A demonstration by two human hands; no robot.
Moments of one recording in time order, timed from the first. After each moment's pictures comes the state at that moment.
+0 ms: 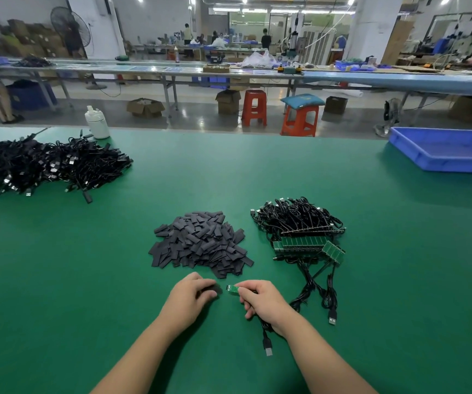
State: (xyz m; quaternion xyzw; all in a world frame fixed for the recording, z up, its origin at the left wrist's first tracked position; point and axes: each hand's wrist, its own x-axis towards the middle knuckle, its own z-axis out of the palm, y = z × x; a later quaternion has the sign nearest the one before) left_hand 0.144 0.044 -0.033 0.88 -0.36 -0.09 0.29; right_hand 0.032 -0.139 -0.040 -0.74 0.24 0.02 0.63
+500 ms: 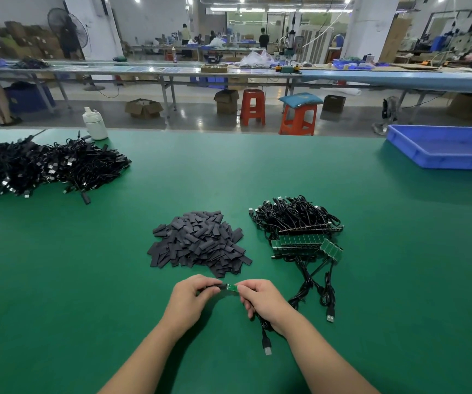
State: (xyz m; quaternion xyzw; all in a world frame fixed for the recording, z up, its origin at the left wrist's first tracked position) left_hand 0.128 0.039 -0.024 0.83 -0.33 -0.10 0.45; right_hand 0.030 -0.140 -0.045 -0.73 0.22 0.02 0.65
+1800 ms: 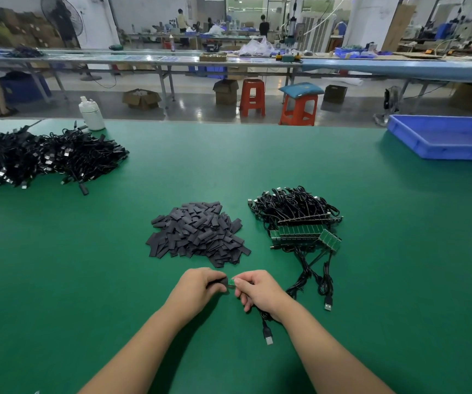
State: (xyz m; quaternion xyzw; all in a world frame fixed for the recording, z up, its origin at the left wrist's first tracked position) left_hand 0.133 0.030 -0.027 0.84 -0.43 -0.08 0.31; right_hand 0.026 -0.138 -0.037 -0.74 0.19 0.05 0.64
